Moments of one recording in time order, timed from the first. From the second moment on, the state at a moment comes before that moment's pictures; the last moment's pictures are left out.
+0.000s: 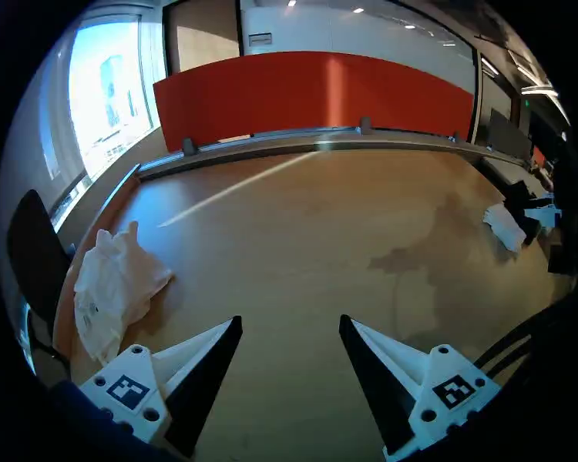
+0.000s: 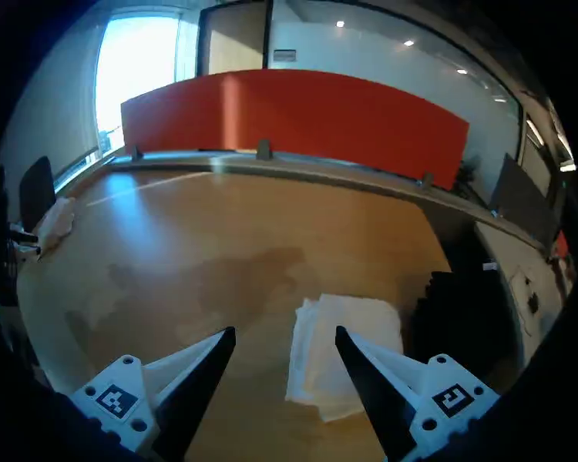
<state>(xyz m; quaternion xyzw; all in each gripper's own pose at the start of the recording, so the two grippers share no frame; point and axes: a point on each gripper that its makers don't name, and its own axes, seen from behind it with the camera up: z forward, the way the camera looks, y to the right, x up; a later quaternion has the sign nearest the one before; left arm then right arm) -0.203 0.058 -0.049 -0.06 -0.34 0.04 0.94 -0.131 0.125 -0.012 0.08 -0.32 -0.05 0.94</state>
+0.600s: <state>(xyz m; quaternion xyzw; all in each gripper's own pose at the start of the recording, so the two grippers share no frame) -0.188 0.050 -0.033 -0.04 -0.31 0.03 0.95 -0.068 0.127 0.009 0.02 -0.18 0.01 0.98</state>
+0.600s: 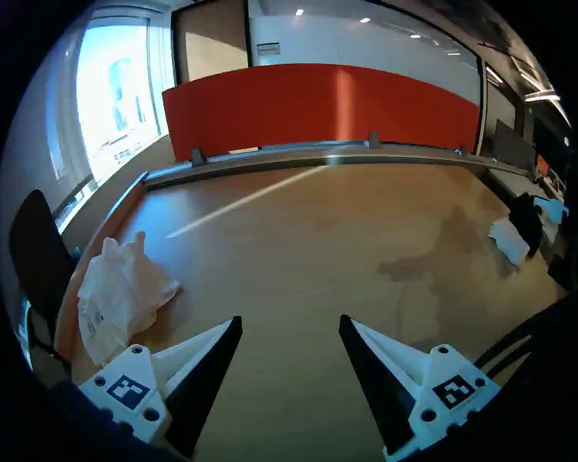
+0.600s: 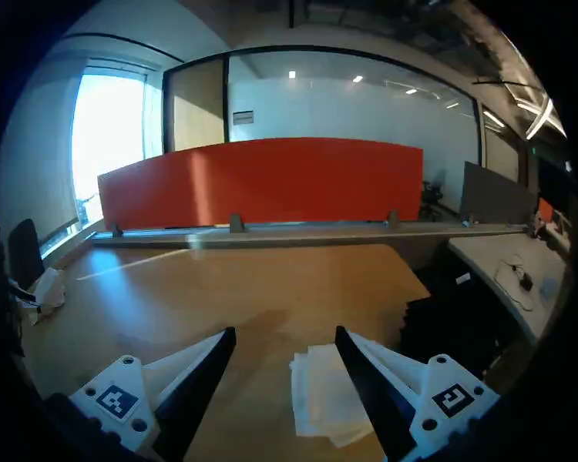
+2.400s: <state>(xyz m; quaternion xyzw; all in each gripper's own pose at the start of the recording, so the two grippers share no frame) -0.034 0.018 0.035 0.00 -0.06 -0.04 1.00 0.074 -0.008 0.027 0.02 -0.02 -0.02 1.00</state>
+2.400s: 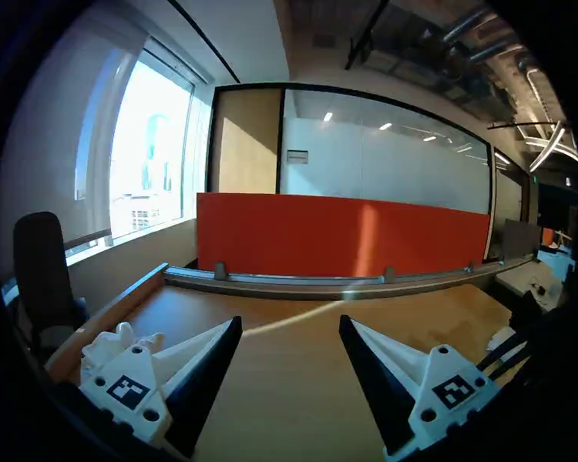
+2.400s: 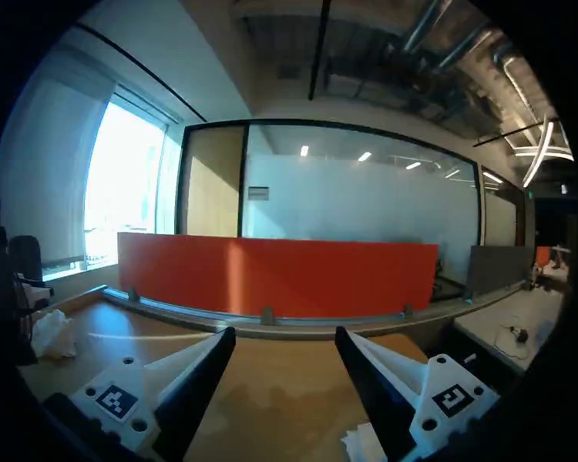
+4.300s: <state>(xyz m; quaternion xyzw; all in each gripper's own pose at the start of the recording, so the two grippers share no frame) -0.152 -0.009 0.021 0.02 0.02 0.00 1.00 0.031 -0.054 0.027 0.02 -0.01 0.01 1.00</state>
